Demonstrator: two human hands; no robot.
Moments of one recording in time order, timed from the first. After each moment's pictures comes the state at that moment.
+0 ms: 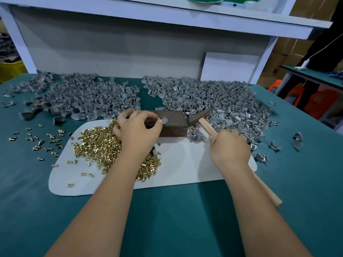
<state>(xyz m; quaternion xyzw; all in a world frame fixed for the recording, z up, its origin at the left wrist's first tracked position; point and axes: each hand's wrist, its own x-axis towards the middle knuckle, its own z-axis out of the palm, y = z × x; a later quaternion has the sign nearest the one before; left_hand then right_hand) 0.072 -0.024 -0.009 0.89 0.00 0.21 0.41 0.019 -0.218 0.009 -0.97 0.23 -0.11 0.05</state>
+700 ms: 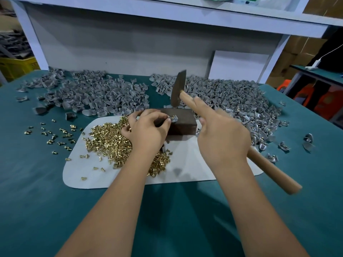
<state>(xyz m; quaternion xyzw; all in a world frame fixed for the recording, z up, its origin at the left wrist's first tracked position) 0.078 -0.030 -0.016 0.87 0.06 0.22 0.43 -0.009 -0.158 0.046 -0.94 0.06 -0.32 0.03</state>
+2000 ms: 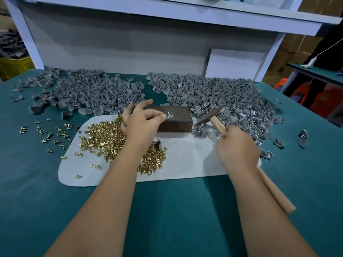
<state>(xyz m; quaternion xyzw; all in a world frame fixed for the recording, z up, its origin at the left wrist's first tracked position) 0.062 -0.017 0.001 0.82 -0.01 0.13 0.55 0.008 -0.218 0.005 -0.95 0.25 -0.17 0.11</state>
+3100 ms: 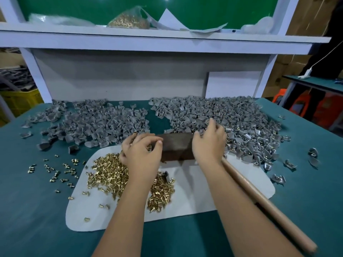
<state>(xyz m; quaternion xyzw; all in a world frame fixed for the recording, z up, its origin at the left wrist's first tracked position) 0.074 -0.012 0.000 0.84 0.04 0.21 0.49 0.101 -0.170 0.005 -0.89 0.22 -0.27 0.31</state>
